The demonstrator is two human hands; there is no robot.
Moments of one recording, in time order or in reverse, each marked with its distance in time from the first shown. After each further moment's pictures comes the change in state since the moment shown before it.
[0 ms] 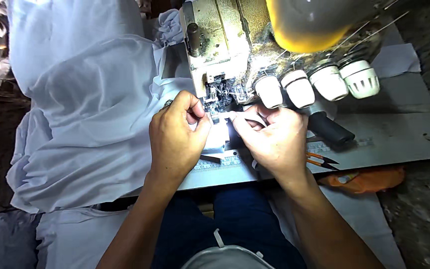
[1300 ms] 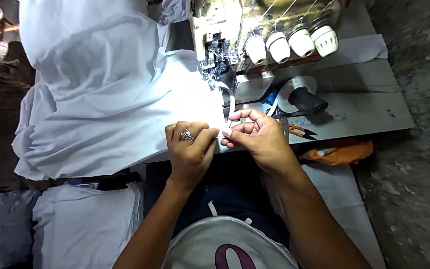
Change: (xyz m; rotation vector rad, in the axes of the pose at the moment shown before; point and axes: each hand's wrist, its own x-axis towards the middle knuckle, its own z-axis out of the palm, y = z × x) left_hand -0.109 -0.012 0.036 -0.001 0.279 0.376; right_hand -0.068 -0.015 -0.033 0.761 -0.403 0.515
